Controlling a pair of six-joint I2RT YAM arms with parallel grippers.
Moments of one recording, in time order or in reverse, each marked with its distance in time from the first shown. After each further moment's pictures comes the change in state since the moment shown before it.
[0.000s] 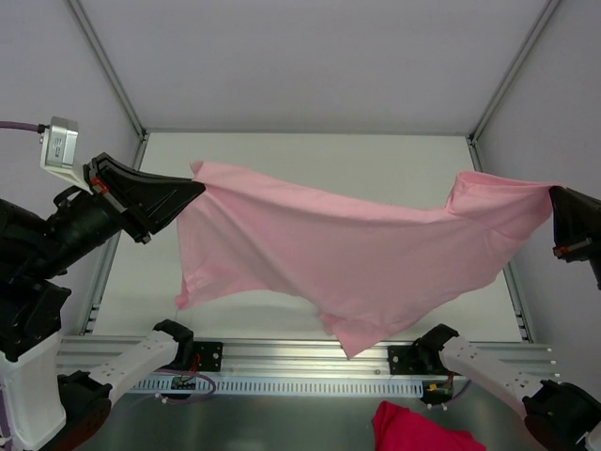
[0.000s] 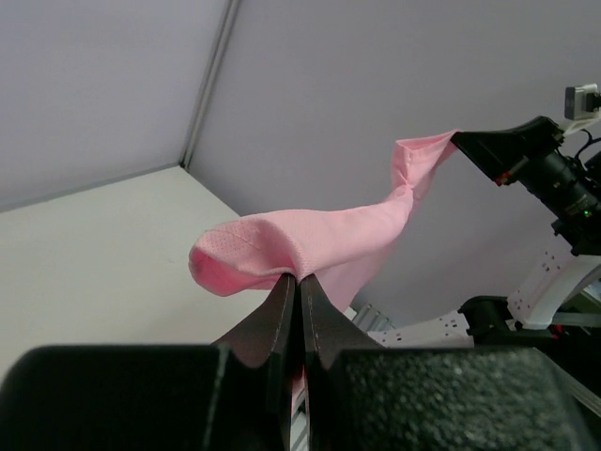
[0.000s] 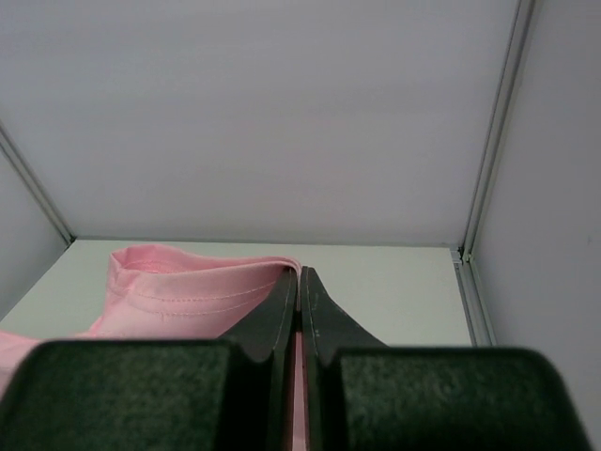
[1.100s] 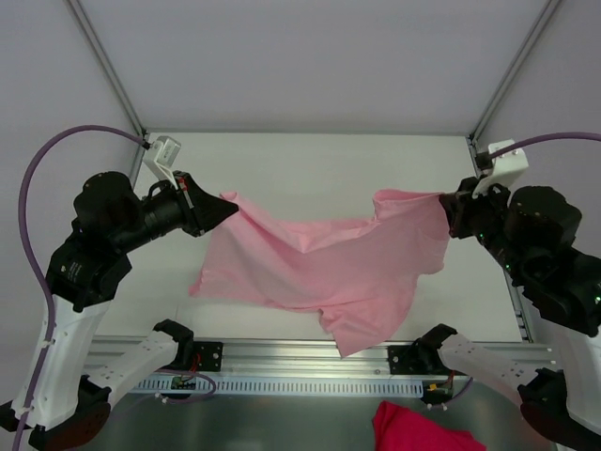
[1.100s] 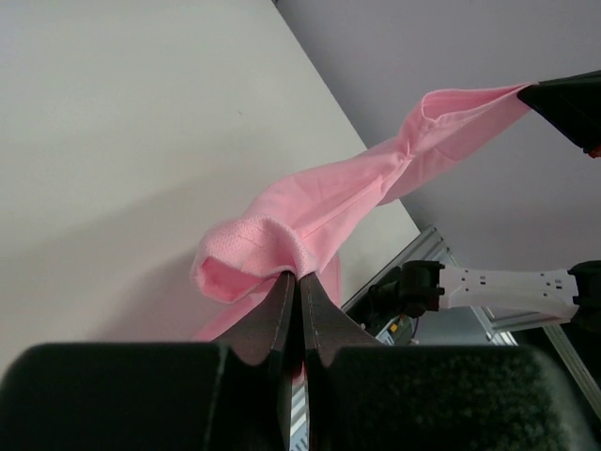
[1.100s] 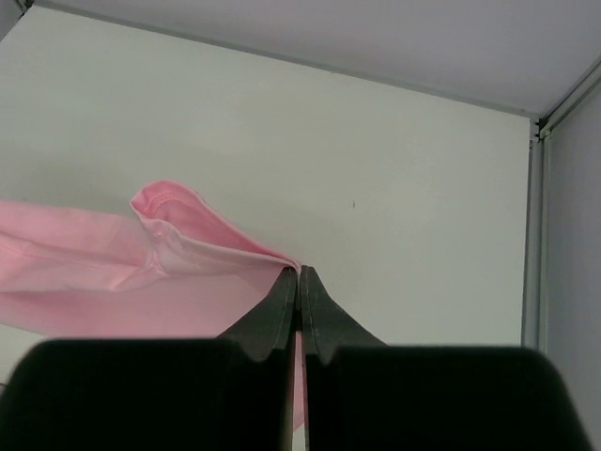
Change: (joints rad) left arm 0.000 -0.029 -0.394 -0.055 -0.071 0.048; right arm 0.000 0.107 -0.331 -0.045 -0.132 0.050
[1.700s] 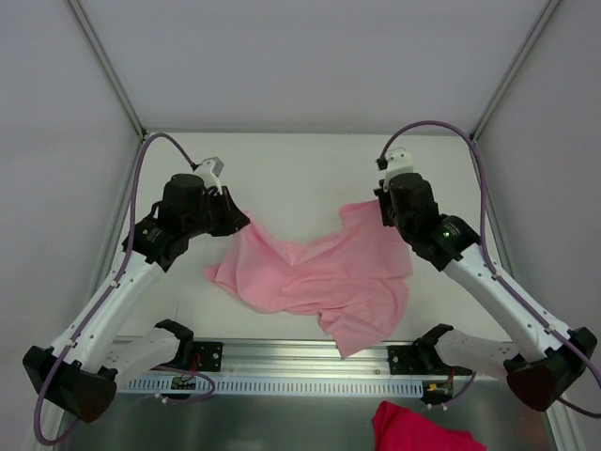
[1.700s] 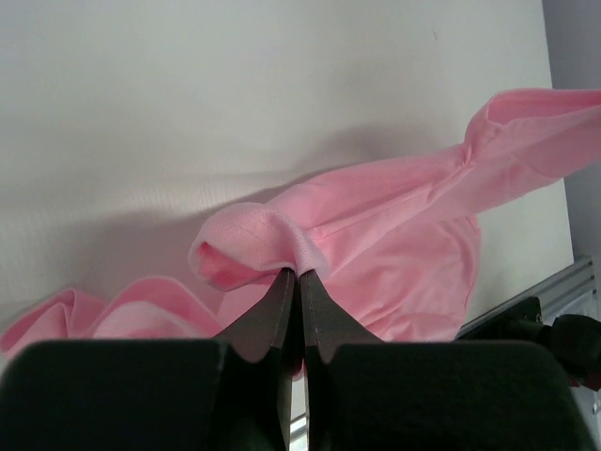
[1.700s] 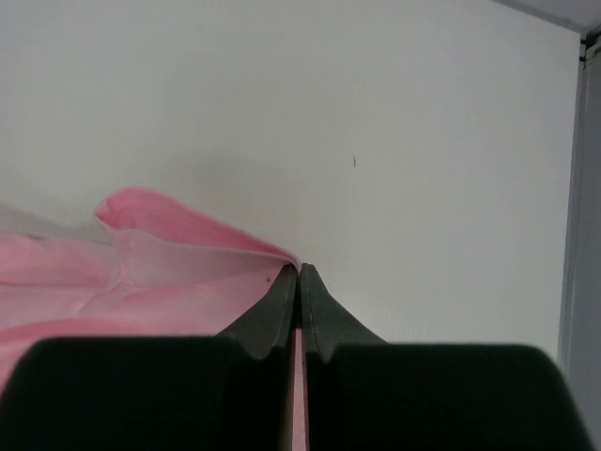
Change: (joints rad) left arm 0.000 0.117 -0.419 0.182 -0.241 -0.008; right arm 0.000 0.170 -0.592 0.480 0.086 -0.020
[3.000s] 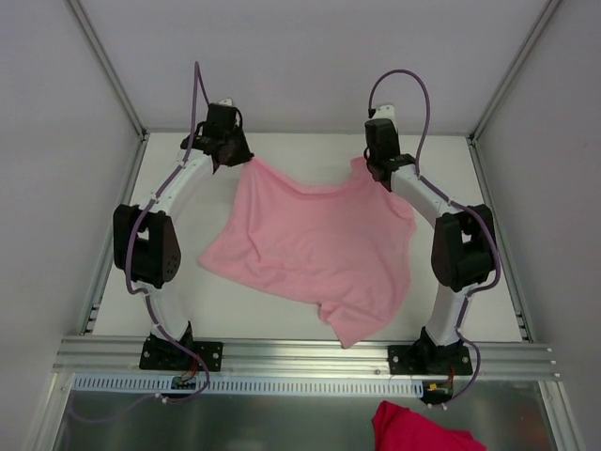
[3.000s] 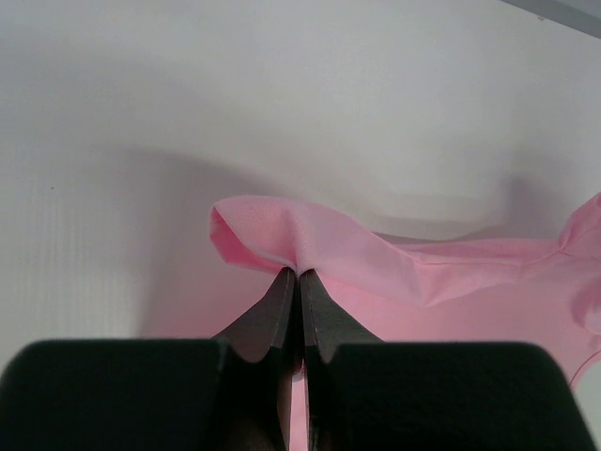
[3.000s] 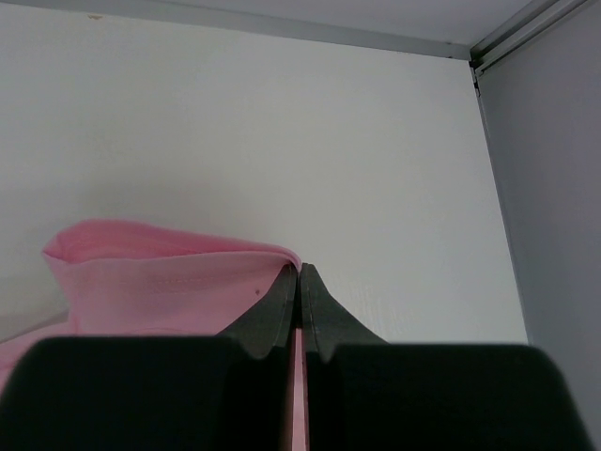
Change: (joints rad) left arm 0.152 0.888 0.627 0.107 -0.208 0.010; right arm -0.269 0.818 0.387 0.445 0.174 -0.106
